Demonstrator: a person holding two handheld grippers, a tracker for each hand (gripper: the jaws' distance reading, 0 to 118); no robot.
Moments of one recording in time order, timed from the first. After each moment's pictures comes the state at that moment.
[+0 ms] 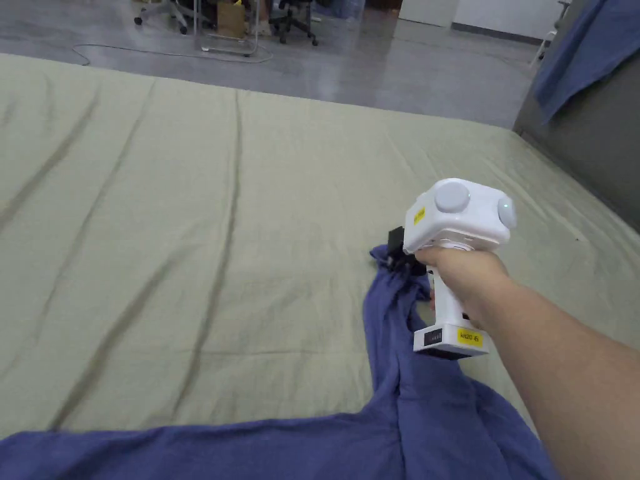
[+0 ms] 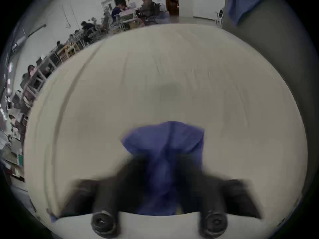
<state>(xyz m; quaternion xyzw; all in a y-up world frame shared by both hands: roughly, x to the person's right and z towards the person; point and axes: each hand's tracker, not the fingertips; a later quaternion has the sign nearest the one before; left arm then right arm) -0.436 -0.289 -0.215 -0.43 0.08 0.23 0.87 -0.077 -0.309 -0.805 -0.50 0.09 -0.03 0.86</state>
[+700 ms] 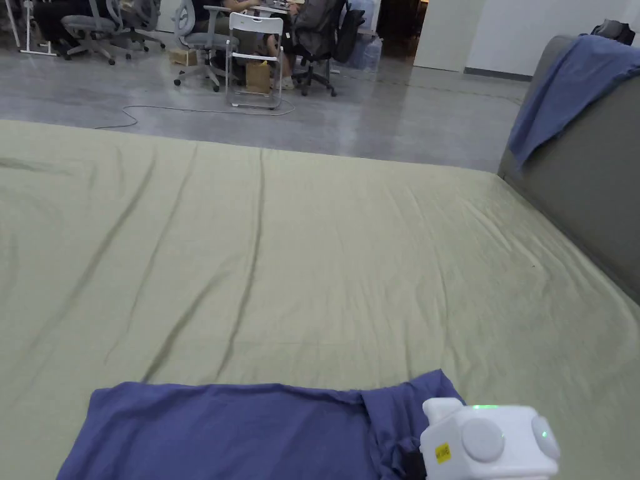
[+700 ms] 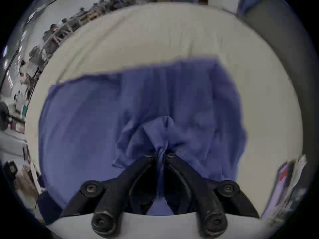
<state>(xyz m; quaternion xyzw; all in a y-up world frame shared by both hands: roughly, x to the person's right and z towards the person) -0.363 -0.217 -0.135 -0.41 0.07 0.21 0.88 0.004 -0.343 -0.446 -0.59 0.15 0.06 0.79</state>
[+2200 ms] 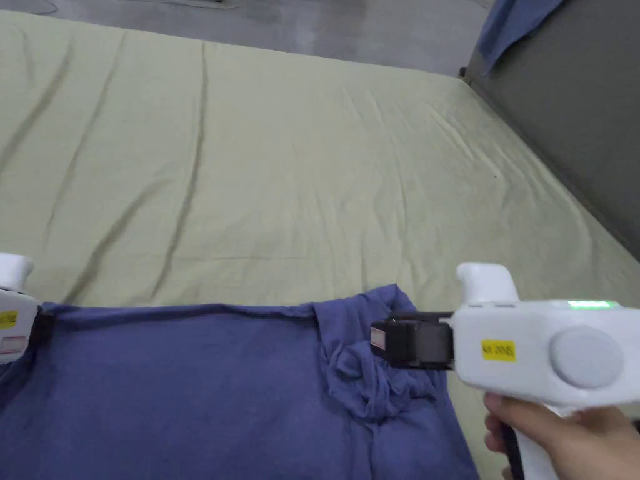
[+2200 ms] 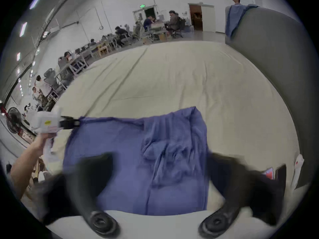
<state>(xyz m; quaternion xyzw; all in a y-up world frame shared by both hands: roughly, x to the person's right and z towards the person) -0.431 -0.313 -0.395 -0.48 0.04 0.04 0.88 0.043 -0.232 -0.450 -0.47 0.18 0.02 0.86</state>
